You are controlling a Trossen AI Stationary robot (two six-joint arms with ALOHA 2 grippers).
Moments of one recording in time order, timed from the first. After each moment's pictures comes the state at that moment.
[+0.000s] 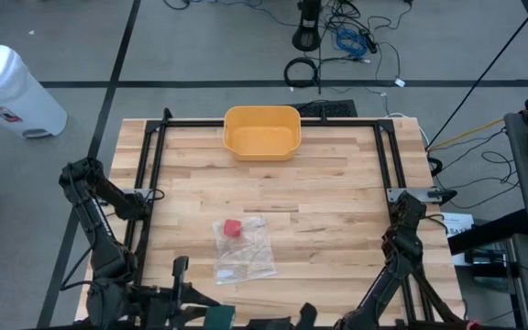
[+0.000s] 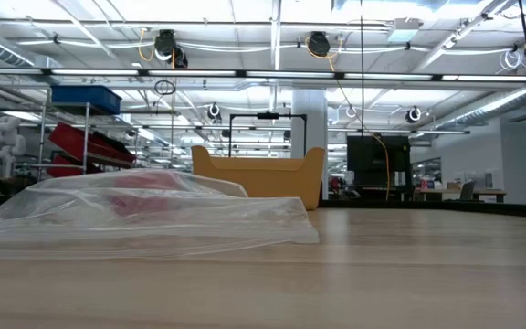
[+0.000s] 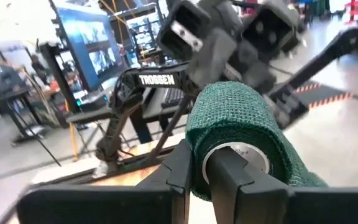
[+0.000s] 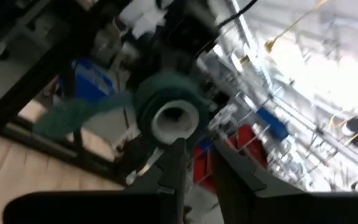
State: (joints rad) left arm -1.04 1.52 1.32 0.19 -0.92 0.23; right arm 0.87 2.39 2.36 0.47 1.29 -1.21
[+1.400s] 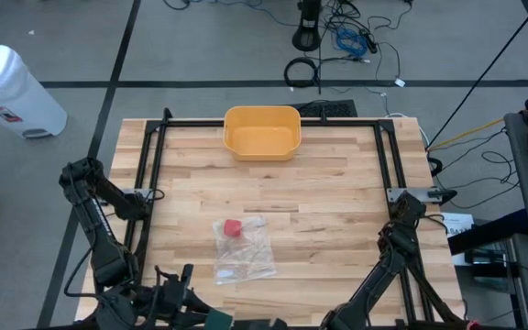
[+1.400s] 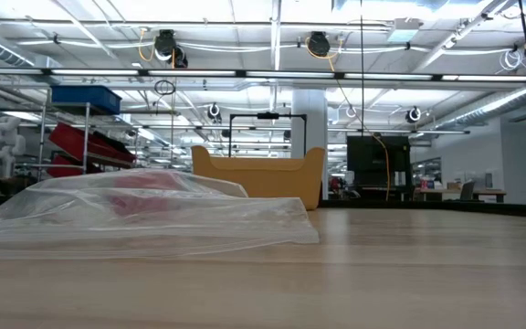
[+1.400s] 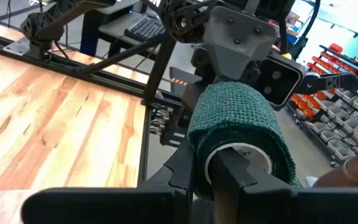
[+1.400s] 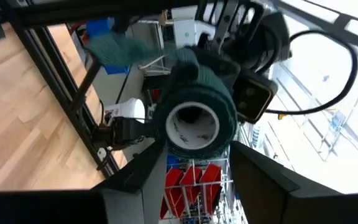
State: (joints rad) left arm -1.04 1.52 1.32 -0.07 -0.79 -0.65; right arm 0.83 2.39 2.36 0.08 1.16 -1.41
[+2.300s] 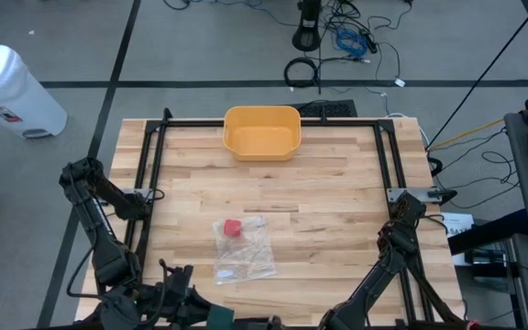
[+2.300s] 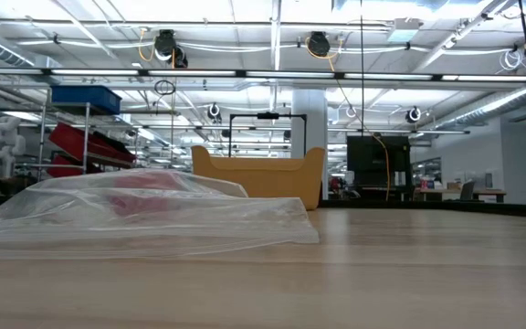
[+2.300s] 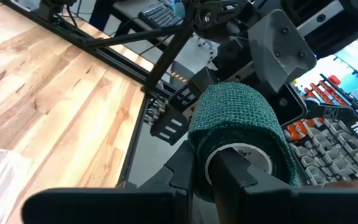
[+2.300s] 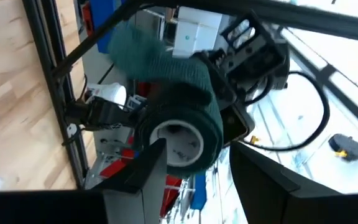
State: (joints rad) left arm -1.03 1.52 1.32 -0.12 -0.79 -0.91; right arm 0.81 2.39 2.36 0.10 1.14 -1.72
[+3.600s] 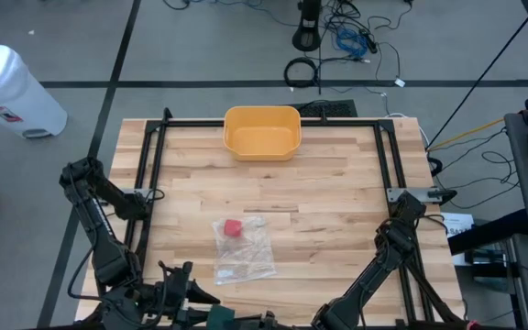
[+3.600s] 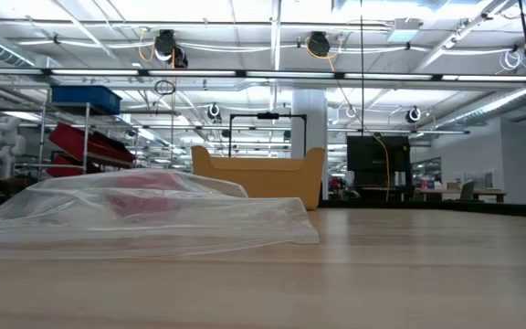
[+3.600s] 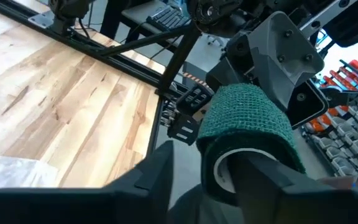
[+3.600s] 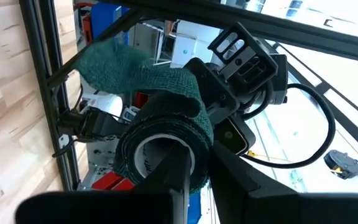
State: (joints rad) left arm -1.02 1.52 1.33 -0.17 -0.82 -0.85; right arm 0.79 2.39 2.36 0.09 1.04 -1.75
